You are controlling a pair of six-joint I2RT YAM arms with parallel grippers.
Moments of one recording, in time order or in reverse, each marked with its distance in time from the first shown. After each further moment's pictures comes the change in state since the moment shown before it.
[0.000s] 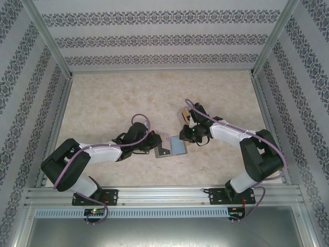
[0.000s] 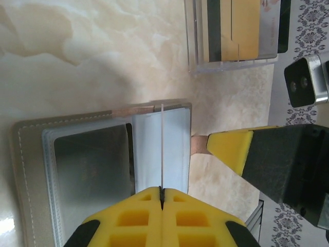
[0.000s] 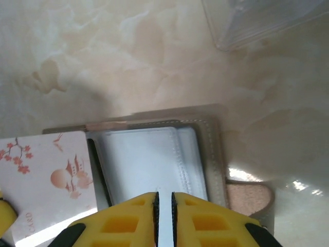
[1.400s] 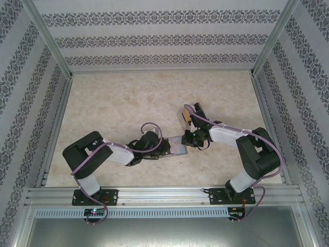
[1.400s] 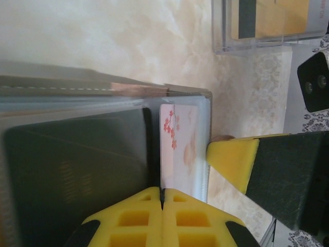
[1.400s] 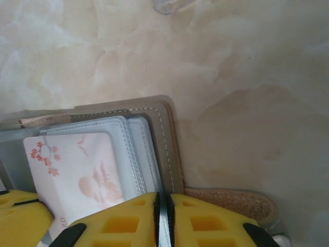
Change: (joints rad) left arm -0.140 0.241 0.029 0.232 -0.142 -0.112; right arm -0.001 0.029 -0.082 0.065 0.024 -0.013
